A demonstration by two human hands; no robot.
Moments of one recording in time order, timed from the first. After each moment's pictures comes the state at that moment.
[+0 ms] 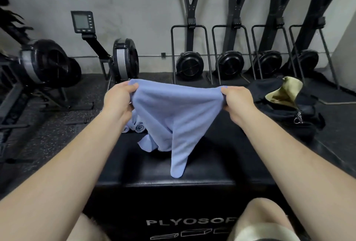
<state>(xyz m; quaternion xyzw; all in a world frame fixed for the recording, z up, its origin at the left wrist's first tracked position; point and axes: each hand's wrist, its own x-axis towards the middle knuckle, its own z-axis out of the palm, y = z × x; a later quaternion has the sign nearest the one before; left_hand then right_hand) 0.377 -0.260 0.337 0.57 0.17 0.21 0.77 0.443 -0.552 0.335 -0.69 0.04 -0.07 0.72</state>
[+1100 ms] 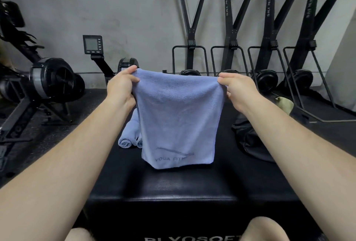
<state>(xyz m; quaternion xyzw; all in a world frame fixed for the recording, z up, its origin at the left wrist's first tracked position) 0.377 -0.270 0.426 0.49 0.14 0.29 0.81 0.444 -0.559 0.425 -0.67 -0.06 -0.07 0.74</state>
